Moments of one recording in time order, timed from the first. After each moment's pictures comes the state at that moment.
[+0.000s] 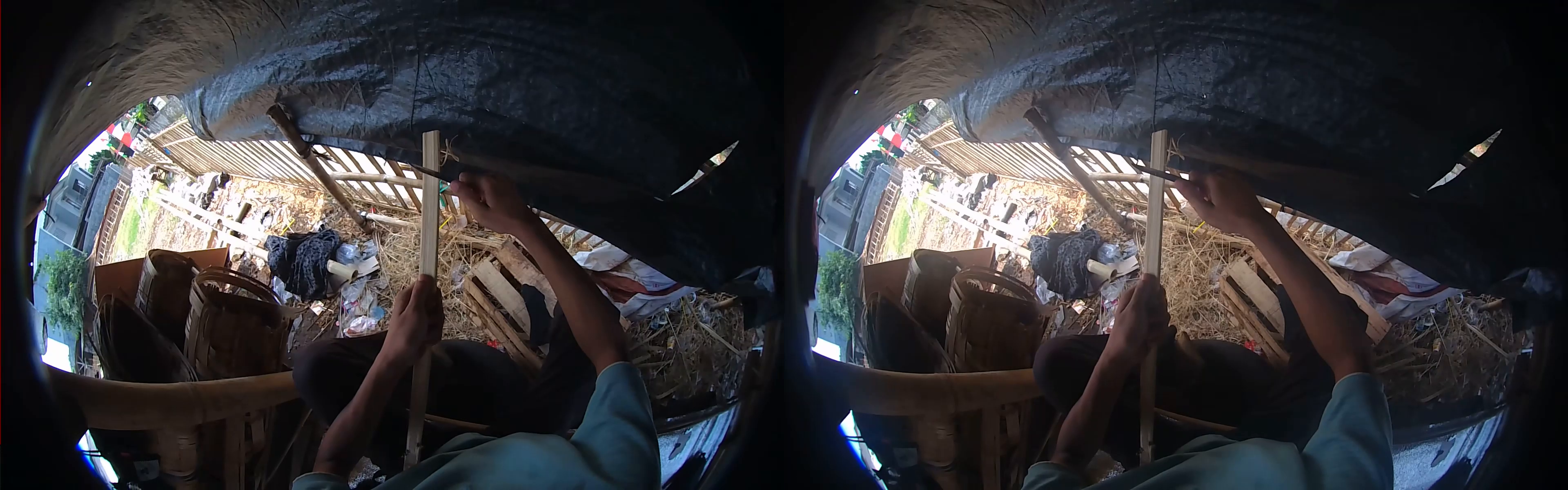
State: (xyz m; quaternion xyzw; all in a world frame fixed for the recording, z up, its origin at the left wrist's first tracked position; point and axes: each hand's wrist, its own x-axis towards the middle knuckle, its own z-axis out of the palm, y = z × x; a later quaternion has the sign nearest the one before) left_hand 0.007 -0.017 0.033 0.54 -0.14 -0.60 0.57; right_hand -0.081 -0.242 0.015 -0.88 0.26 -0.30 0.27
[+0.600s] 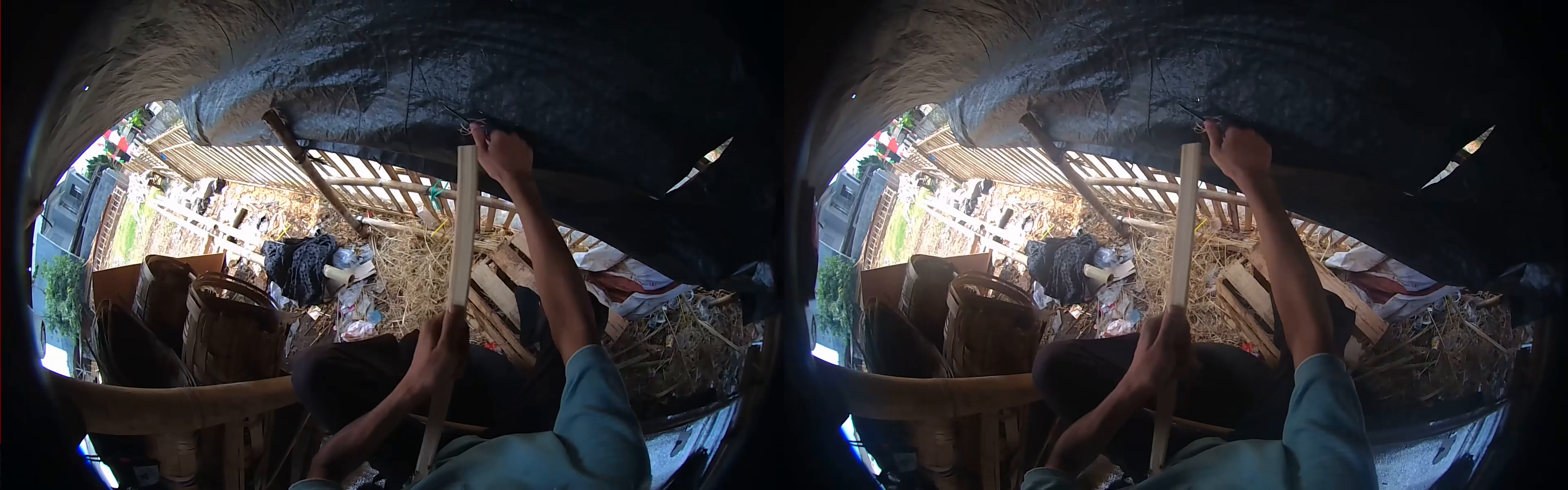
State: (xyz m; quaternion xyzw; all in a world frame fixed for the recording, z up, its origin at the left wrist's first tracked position) left_hand -0.039 0.001 0.049 0.61 -0.24 -0.57 0.50; right_hand -0.061 -0.296 0.023 -0.82 0.52 -0.23 0.10
